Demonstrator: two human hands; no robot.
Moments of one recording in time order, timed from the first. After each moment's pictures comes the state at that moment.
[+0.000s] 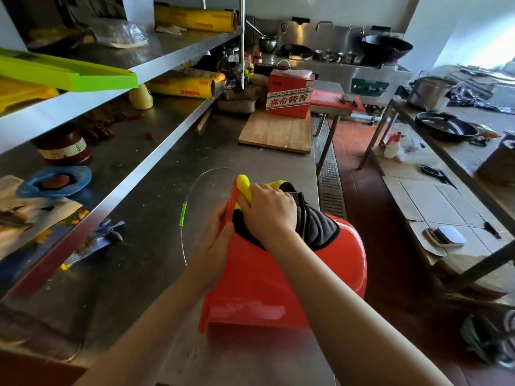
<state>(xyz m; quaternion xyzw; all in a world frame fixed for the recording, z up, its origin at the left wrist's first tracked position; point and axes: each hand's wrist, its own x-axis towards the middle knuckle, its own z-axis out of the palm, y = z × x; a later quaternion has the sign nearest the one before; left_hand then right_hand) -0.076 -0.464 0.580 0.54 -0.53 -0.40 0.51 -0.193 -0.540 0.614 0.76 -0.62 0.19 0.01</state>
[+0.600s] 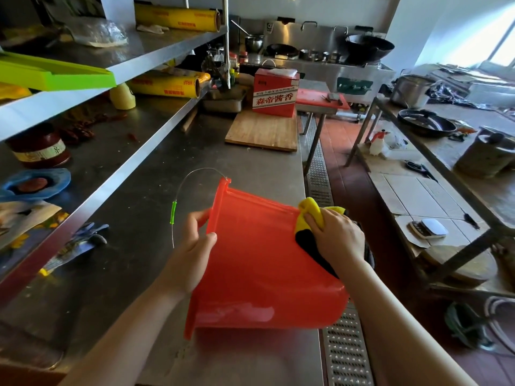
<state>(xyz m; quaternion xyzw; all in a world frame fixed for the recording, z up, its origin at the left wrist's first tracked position) -0.069 -0.445 0.593 0.56 -0.54 -0.43 0.45 -0.344 -0.506 0.579 0.65 -0.73 0.22 0.01</state>
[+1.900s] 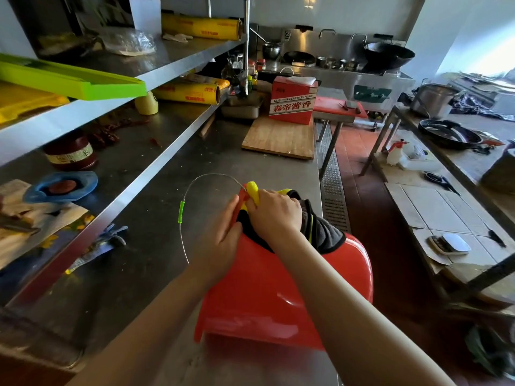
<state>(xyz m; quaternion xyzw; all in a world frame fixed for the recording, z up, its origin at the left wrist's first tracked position) -0.073 -0.479 0.594 0.57 -0.59 -0.35 0.46 -0.192 -0.554 0.618 0.75 -0.65 0.14 0.01</state>
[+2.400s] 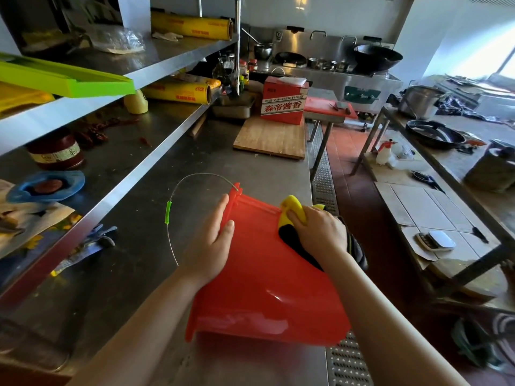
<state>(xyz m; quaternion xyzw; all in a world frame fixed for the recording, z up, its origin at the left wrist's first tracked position) -0.073 -0.478 0.588 0.58 -0.62 -0.32 0.43 -0.296 -0.533 0.598 0.70 -0.70 0.18 0.00</state>
